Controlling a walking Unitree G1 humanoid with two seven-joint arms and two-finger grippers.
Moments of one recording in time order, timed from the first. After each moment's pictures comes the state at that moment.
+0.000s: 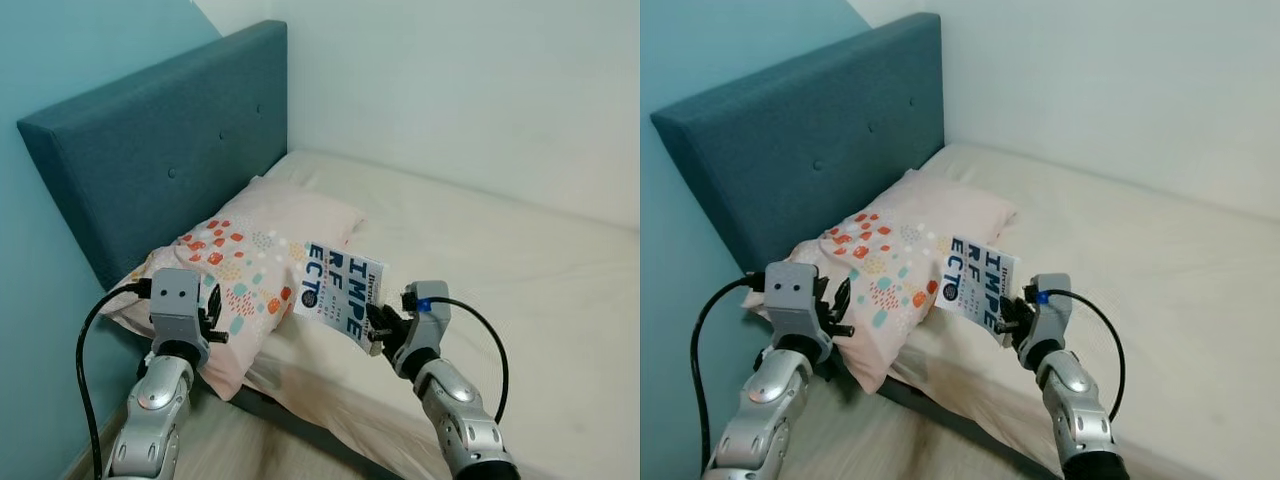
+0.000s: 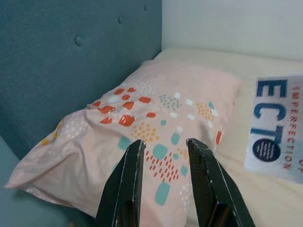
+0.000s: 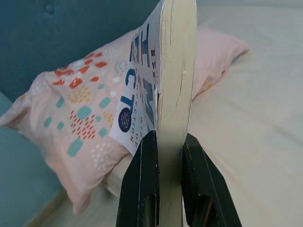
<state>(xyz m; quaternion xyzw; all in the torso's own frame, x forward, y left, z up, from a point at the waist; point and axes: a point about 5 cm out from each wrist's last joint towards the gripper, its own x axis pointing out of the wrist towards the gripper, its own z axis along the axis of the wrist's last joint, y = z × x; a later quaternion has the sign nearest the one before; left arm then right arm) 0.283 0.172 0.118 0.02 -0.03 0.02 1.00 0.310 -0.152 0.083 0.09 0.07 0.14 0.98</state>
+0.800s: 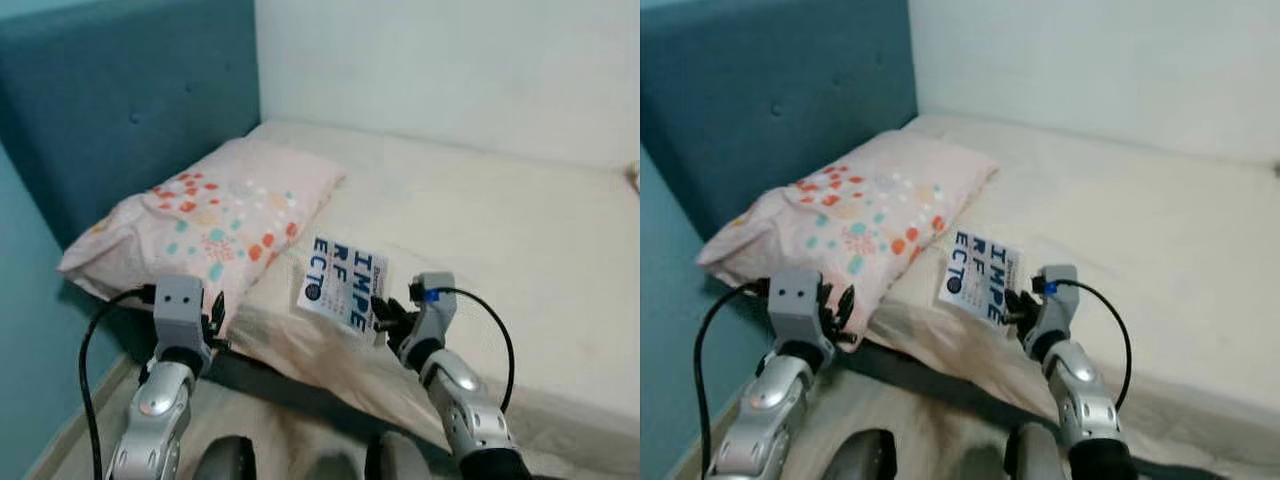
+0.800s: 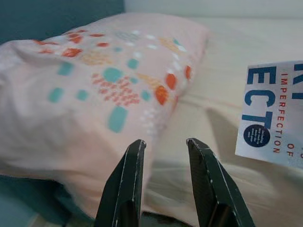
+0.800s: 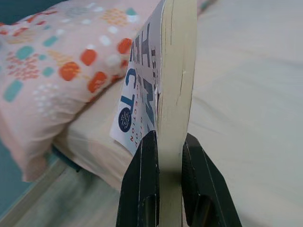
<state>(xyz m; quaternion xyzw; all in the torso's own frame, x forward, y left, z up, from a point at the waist) 0.279 0.166 0.112 0.02 -0.01 0.00 1.00 0.314 -0.158 0.081 0.10 0.08 0.14 0.98</state>
